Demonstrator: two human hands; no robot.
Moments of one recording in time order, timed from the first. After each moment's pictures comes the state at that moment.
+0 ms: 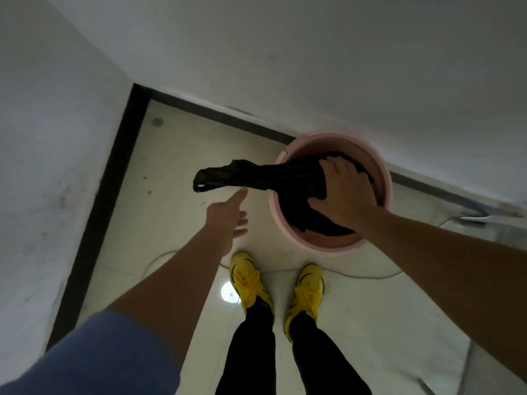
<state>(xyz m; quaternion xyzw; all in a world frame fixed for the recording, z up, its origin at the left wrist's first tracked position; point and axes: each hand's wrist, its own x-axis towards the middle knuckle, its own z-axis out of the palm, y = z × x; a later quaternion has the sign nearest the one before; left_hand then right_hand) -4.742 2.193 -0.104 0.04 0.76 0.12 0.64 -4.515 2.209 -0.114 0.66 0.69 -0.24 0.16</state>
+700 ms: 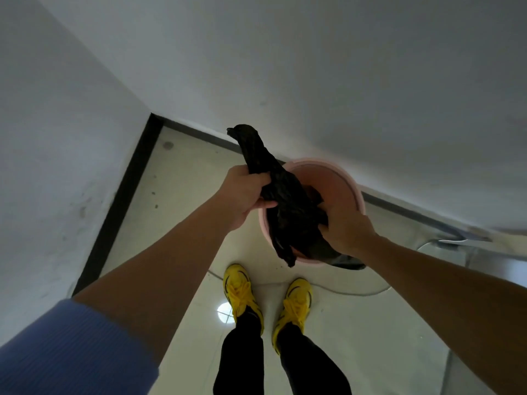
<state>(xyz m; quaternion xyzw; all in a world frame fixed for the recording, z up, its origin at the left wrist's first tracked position) -4.698 2.246 0.014 0.21 0.62 0.24 0.71 -4.480 2.189 -0.046 0.63 0.69 -0.34 0.10</state>
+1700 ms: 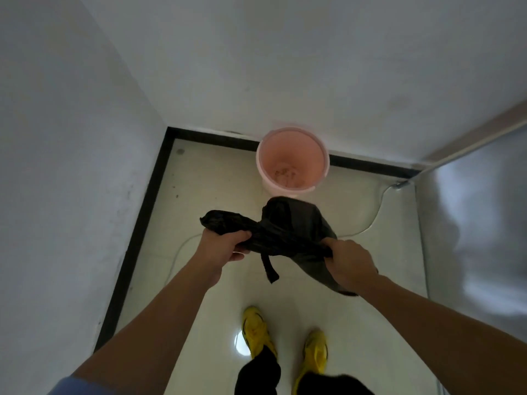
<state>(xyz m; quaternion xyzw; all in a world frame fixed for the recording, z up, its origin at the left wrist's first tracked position) -4.806 1.916 0.148 0.30 0.65 0.19 0.67 -4.545 1.838 0.104 0.73 0.63 -0.27 0.03</state>
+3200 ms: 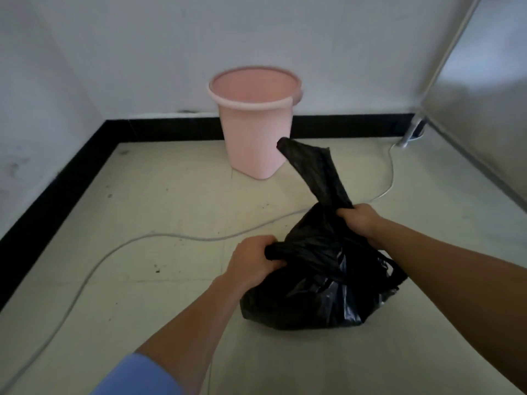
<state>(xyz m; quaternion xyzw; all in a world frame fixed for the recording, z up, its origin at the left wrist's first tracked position) -4.732 1.769 -0.354 0.81 0.45 0.12 0.36 -4.485 1.734 -0.323 0.81 0.27 -0.39 -0.35</state>
